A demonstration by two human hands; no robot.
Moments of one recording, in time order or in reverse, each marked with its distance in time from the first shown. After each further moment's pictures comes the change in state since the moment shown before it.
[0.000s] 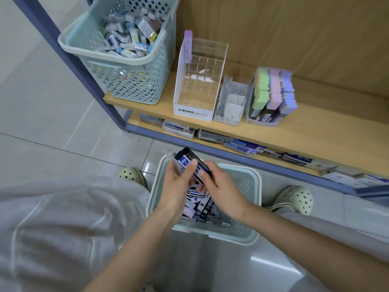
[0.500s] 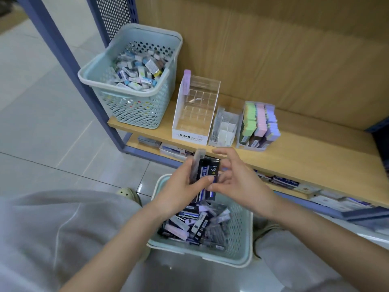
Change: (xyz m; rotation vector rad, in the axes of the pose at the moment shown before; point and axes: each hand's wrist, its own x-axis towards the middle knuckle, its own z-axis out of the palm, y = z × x) left_hand -0.002 0.062 0.011 0.507 -0.357 0.244; right_hand -0.007 -0.060 -0.069 -0.079 -0.004 -0.084
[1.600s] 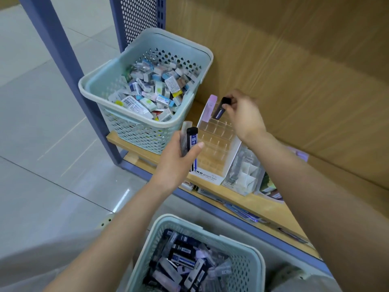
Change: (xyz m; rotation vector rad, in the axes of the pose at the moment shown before) left_hand 0.122 0.021 -0.079 0.035 0.440 0.038; right_hand 0.269 -0.015 -0.062 -0.452 0.427 -0.159
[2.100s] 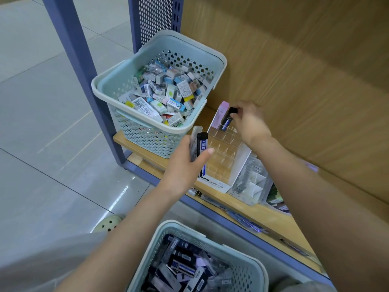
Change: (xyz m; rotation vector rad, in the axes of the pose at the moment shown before) left_hand 0.008 -0.006 -0.004 -0.060 -0.044 0.004; right_hand 0.019 0.008 0.015 -0.154 -0.061 0.020
